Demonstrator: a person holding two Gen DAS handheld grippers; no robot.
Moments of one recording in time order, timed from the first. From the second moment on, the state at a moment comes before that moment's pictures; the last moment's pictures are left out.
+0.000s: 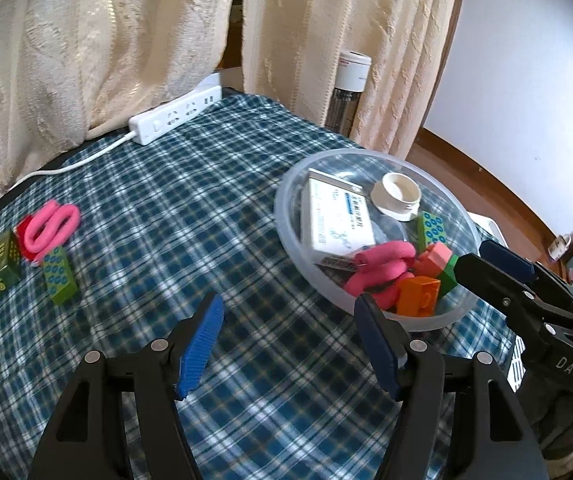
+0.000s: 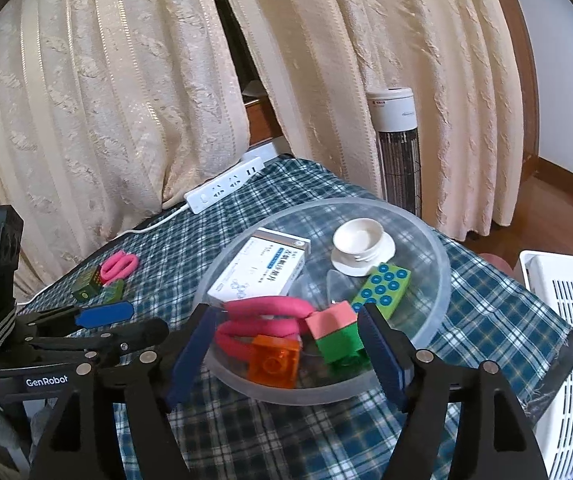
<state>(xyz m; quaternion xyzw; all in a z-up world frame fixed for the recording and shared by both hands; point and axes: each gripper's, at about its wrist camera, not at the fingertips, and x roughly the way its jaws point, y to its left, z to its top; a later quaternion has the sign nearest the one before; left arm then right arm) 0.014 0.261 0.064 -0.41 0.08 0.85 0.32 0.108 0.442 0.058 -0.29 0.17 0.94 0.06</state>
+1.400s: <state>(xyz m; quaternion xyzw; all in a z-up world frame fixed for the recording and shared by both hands) -0.038 0.069 0.072 -0.41 -0.01 0.90 0.17 0.026 0.285 0.068 -0.34 0.07 0.93 -0.09</state>
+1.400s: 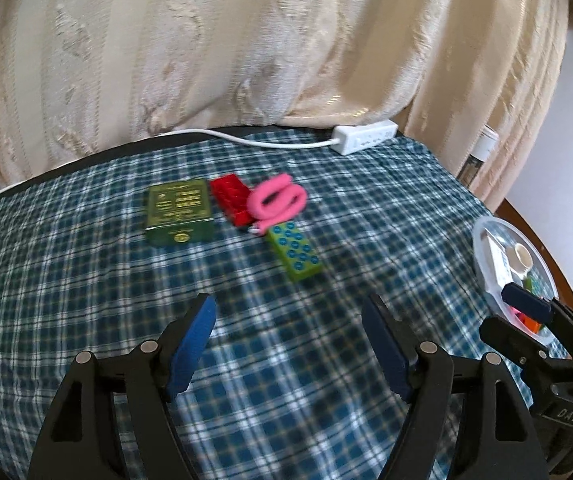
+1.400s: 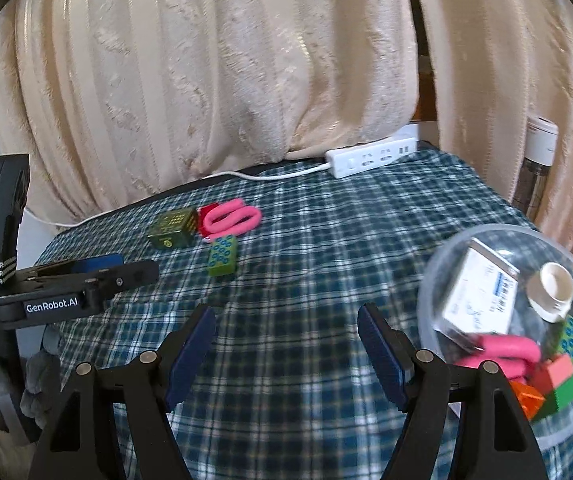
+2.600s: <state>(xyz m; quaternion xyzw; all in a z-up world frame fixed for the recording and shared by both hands) -0.069 0.008 0.047 -0.43 -0.04 0.90 0.09 -0.102 0.192 0.028 -0.41 0.00 0.90 -0.15</state>
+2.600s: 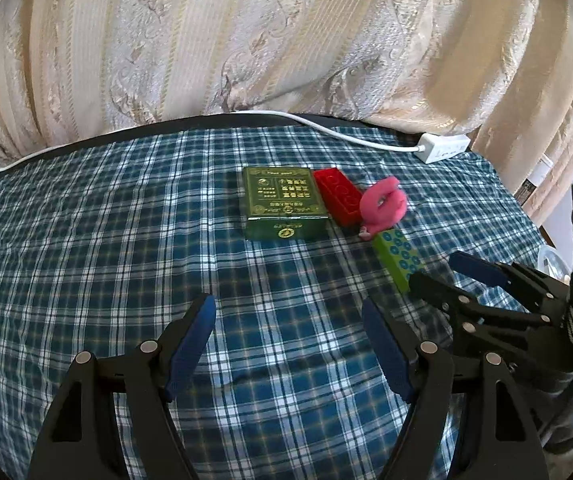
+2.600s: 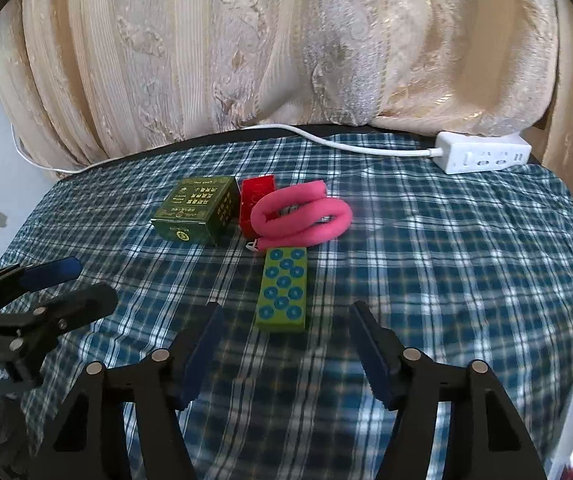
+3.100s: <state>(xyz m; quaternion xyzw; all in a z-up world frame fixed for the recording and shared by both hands) -0.078 0.003 0.033 -0.45 -0.04 0.89 0.08 -0.132 0.182 0.009 -0.43 -0.01 0.89 -0.15</state>
